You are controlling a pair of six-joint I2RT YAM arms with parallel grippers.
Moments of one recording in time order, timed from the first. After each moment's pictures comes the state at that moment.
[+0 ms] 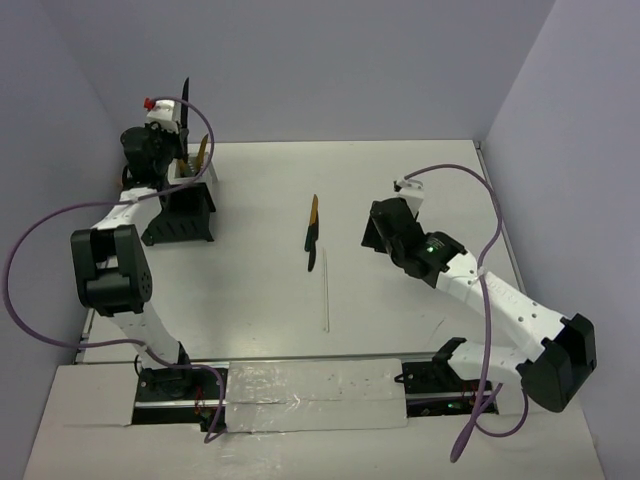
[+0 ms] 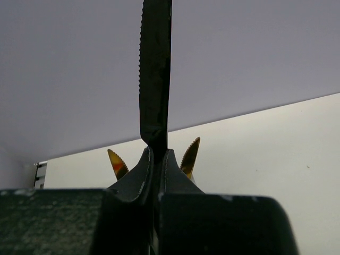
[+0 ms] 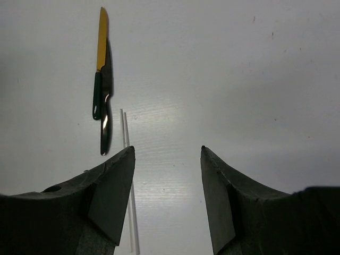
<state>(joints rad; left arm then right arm) 0.09 1.80 1.30 0.47 0.29 0.11 0.67 1.15 0.97 -0.55 0.50 0.67</state>
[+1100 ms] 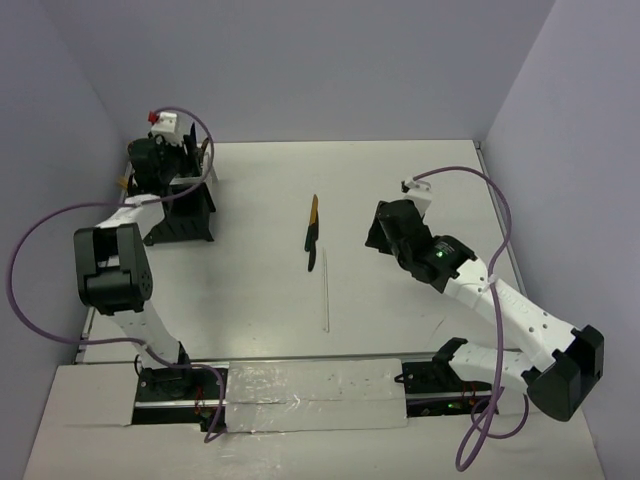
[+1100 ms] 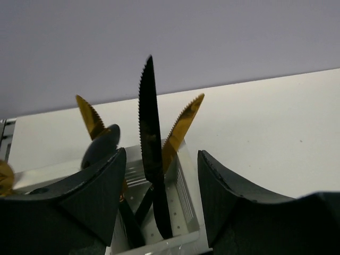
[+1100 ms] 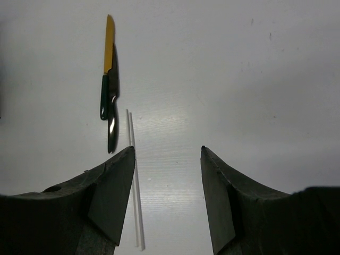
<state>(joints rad) 0.08 1.82 1.18 0.51 0.29 0.05 0.67 1.08 0.97 -0.59 0.50 0.70</state>
